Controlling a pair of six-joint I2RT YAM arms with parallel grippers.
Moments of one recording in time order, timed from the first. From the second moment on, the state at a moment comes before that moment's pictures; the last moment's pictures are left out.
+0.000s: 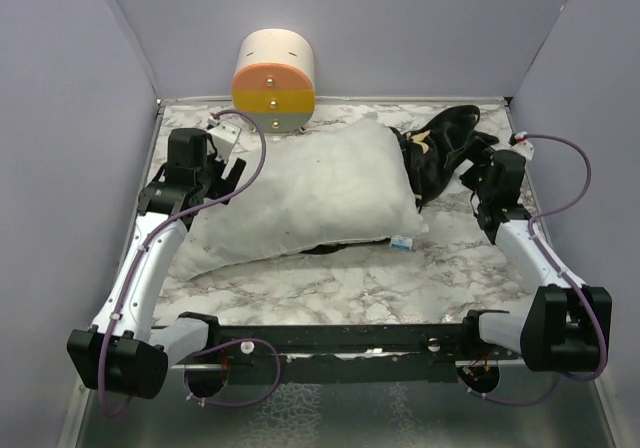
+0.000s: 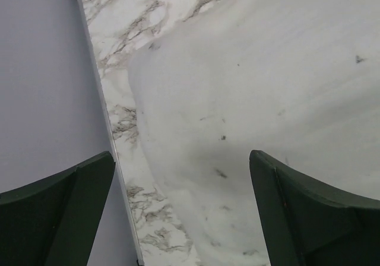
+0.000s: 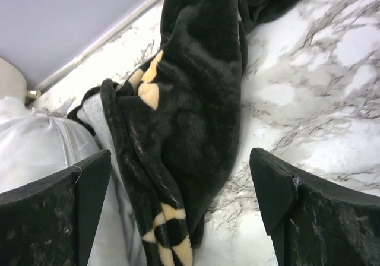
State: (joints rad) left arm -0.18 1.09 1.14 -0.70 -0.17 0.36; right arm -0.03 1.25 0.74 0.15 0.11 0.54
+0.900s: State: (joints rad) left arm -0.01 1.07 0.40 0.40 -0.12 0.03; right arm -0.03 1.20 0.23 0.69 0.22 0.30
